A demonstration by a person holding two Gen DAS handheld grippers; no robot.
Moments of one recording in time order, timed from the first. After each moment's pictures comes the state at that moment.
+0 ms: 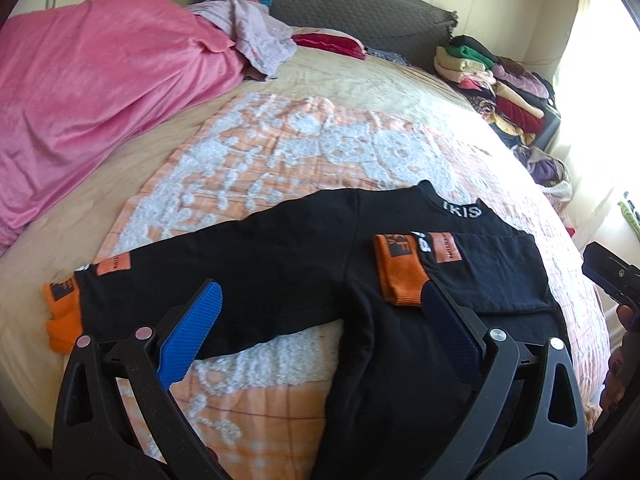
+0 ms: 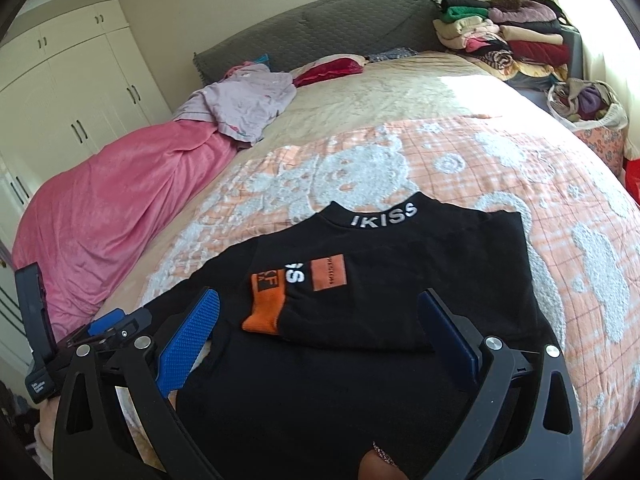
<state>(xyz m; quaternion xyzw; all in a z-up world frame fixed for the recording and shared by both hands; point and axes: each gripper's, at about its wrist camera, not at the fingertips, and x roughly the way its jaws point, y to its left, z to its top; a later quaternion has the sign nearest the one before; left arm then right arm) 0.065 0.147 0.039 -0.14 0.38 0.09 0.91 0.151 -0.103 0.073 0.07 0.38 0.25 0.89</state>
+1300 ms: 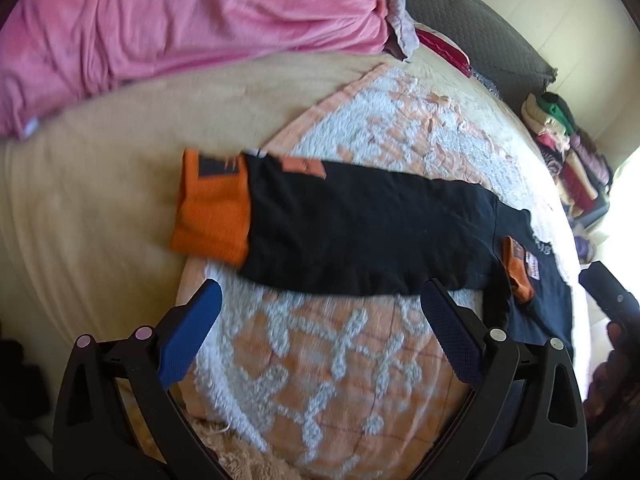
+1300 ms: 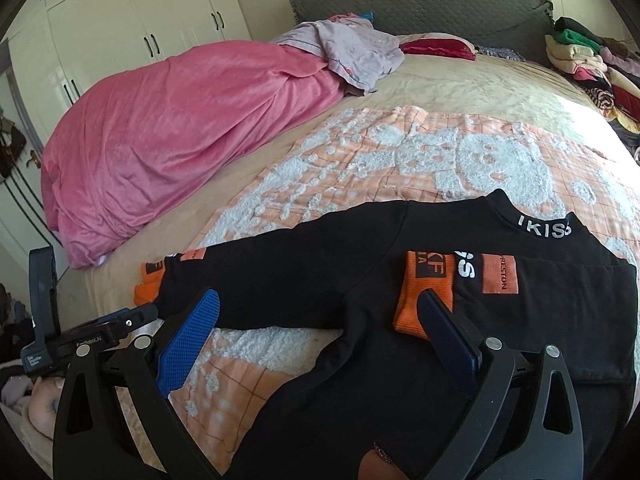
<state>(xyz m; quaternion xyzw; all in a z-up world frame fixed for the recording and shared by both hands) -0.039 0.285 -0.021 -0.31 0.40 0.18 0.84 0.123 0.057 0.048 -0.04 0.40 0.38 0.83</state>
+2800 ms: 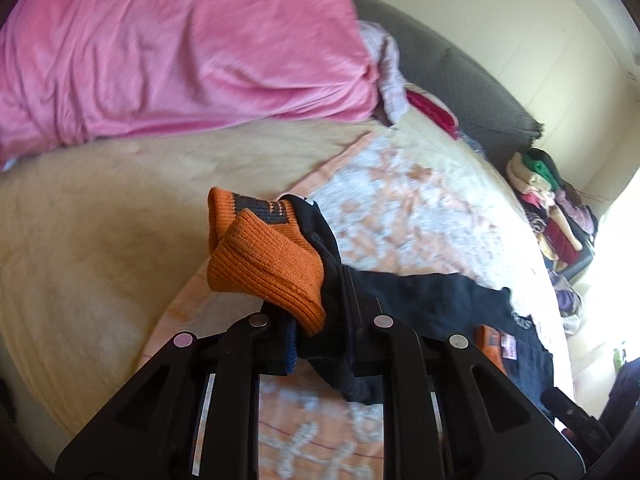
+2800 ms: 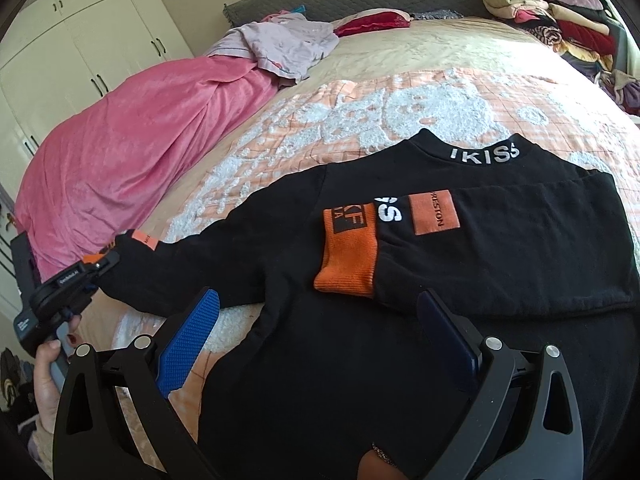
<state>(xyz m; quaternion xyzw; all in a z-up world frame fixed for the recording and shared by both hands) 0.006 0.293 0.011 -0.31 0.29 0.19 0.89 0.142 -0.011 0.011 0.04 0.44 0.30 0.85</state>
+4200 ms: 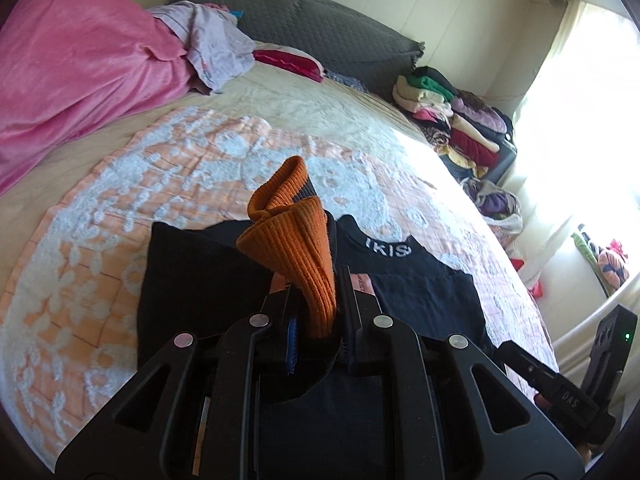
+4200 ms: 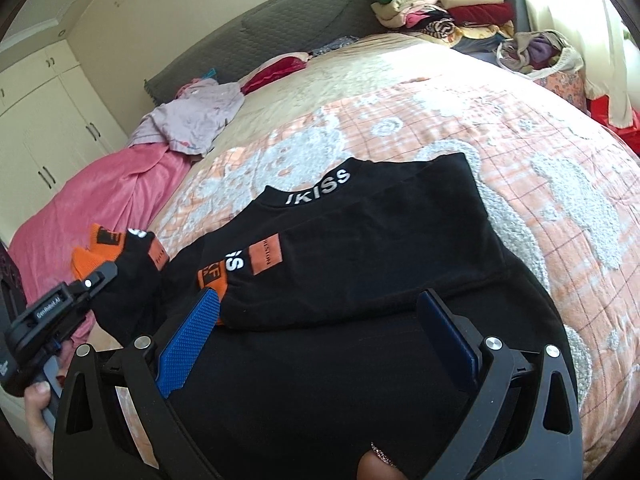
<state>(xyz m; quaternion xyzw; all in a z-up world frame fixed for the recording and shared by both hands) 0.108 0.100 0.041 -0.20 0.33 0.00 0.92 0.150 -0.166 0.020 0.15 0.40 0.17 0.89</state>
